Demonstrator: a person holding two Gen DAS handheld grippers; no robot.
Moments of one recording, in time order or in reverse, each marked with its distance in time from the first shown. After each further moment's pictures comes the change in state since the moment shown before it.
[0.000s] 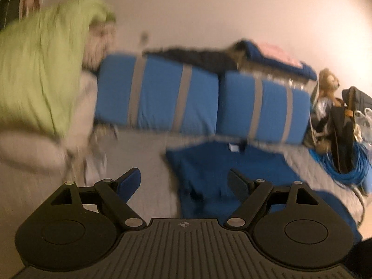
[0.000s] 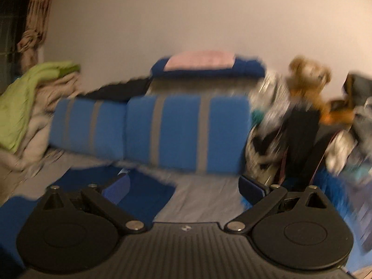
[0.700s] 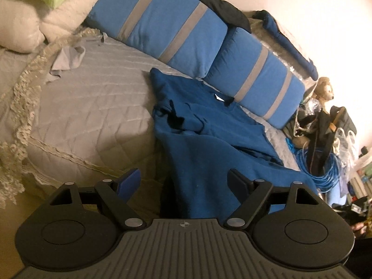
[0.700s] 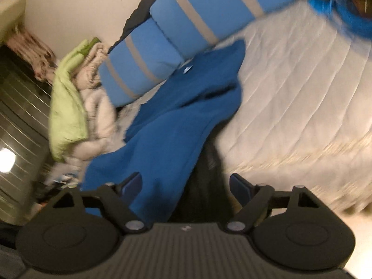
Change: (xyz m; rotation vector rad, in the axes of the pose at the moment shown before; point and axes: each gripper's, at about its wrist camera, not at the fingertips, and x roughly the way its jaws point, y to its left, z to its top) left arm 0.058 0.038 -0.089 -0.327 0.179 -0.204; right arm 0.085 0.035 -0.191 0.592 0.423 0.491
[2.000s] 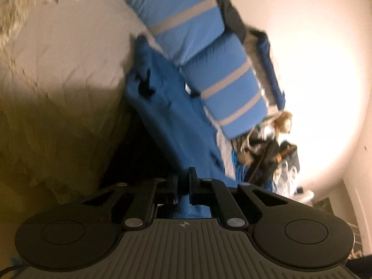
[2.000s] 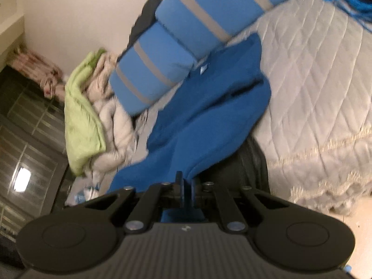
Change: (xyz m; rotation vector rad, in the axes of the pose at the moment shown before) left arm -0.002 0.021 -0.025 -0.341 0.002 -0.290; right arm 0.000 0.052 0.005 0.073 -0.063 0.030
